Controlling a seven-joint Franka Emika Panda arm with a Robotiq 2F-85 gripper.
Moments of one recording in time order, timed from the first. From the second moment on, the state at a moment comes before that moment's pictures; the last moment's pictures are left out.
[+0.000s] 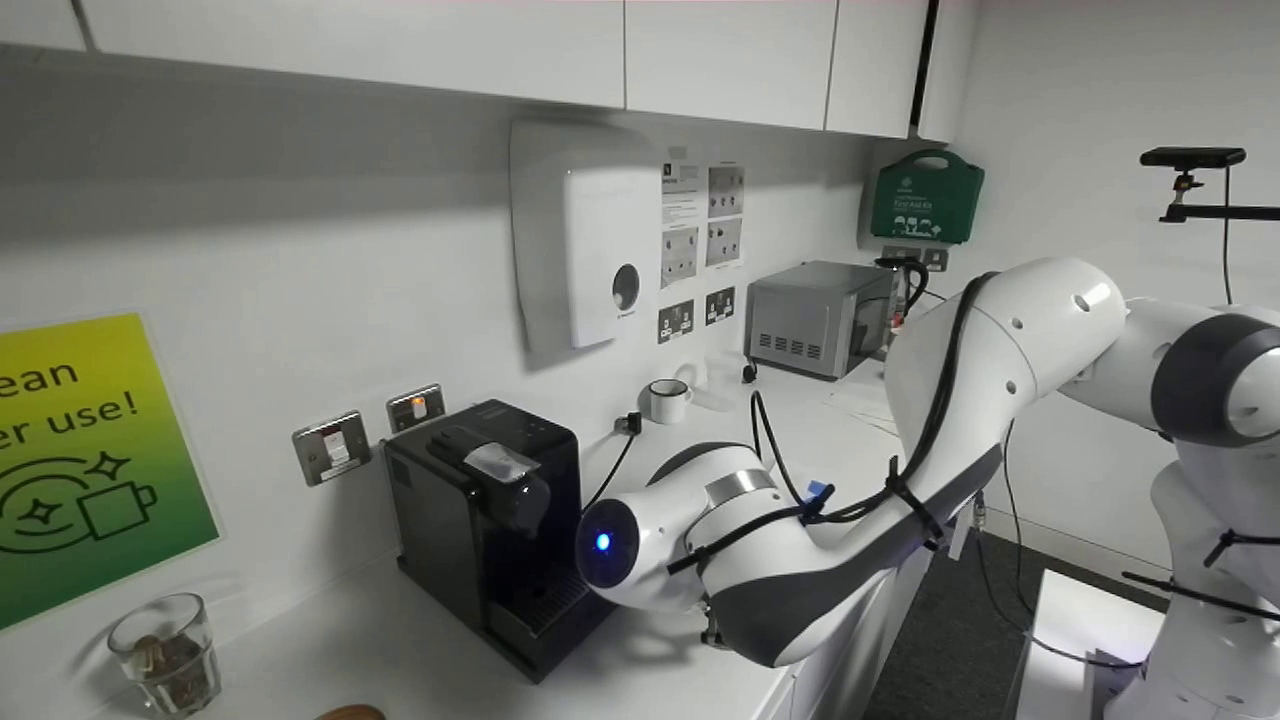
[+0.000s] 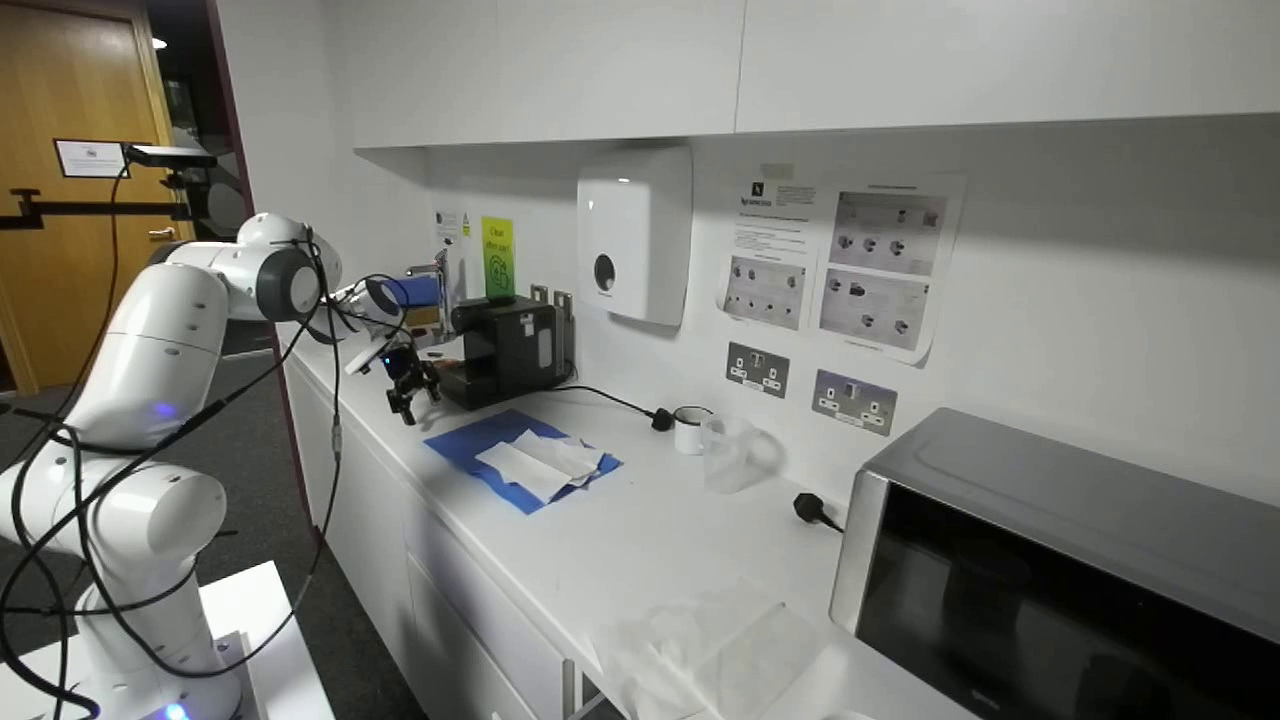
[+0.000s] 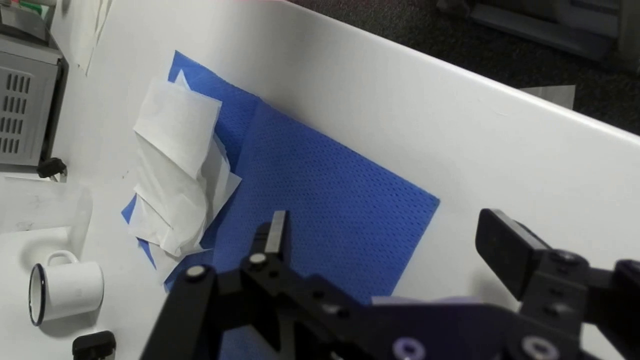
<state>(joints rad) 0.68 0.57 0.17 -1.52 -0.62 1.46 0.52</state>
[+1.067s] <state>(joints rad) 0.60 0.57 0.16 -1.54 -0.59 1.64 0.50</state>
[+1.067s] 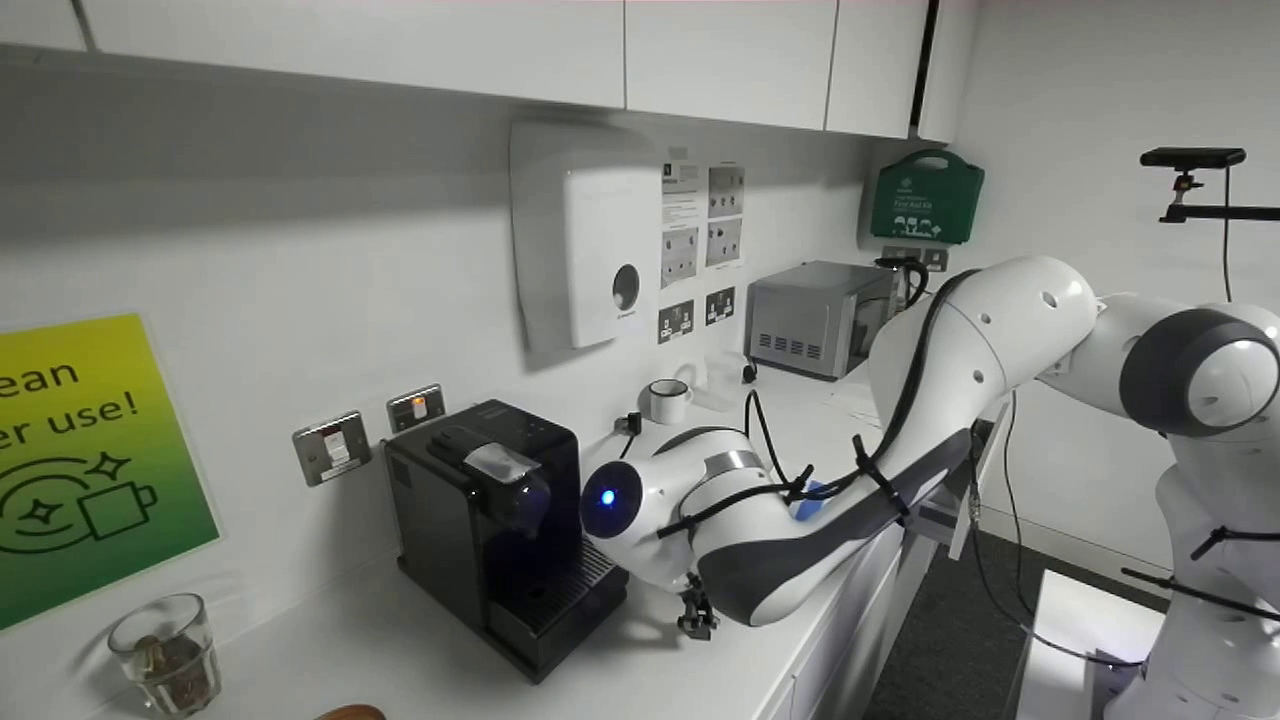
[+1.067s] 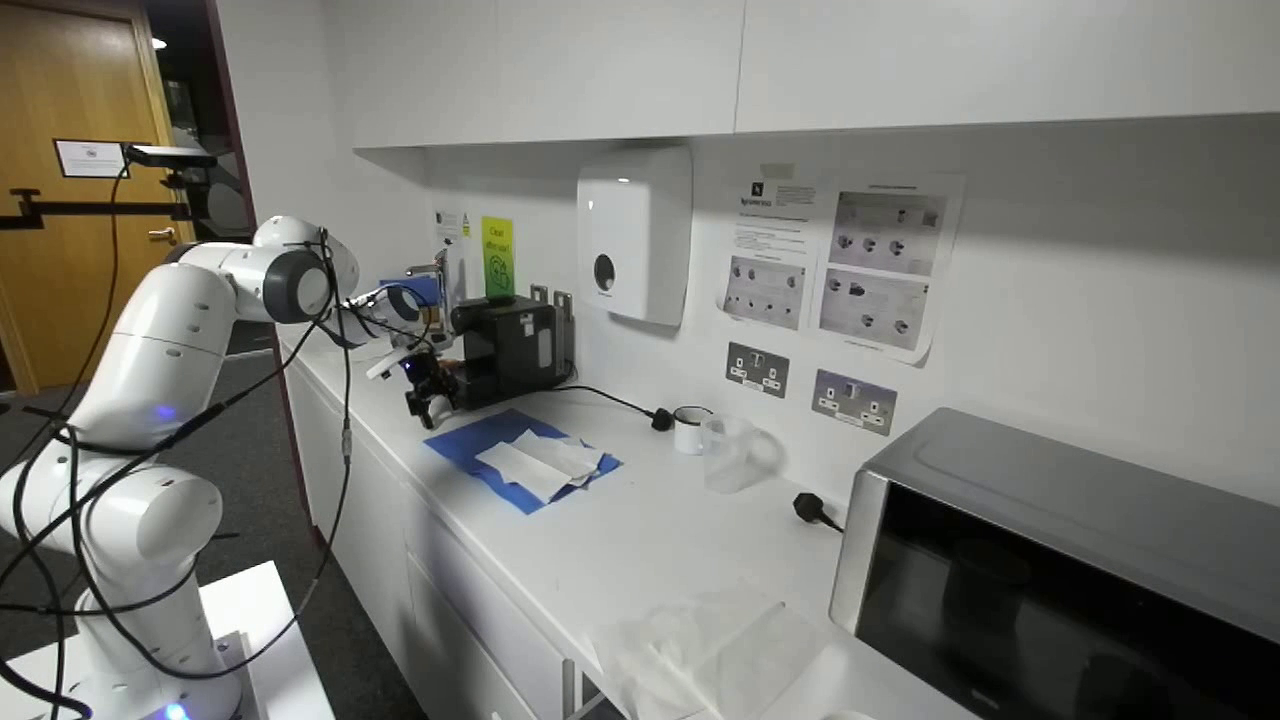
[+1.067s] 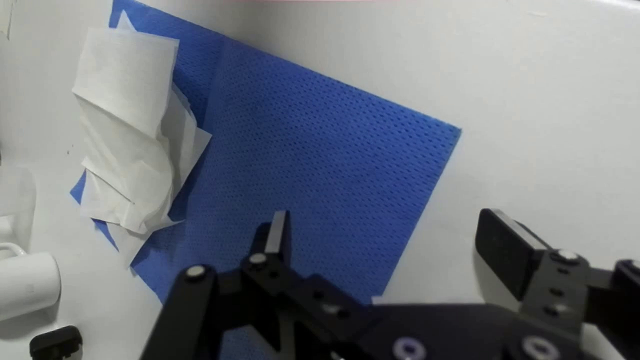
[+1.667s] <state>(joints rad) 0.60 0.57 0.16 -1.55 -0.57 1.57 0.50</state>
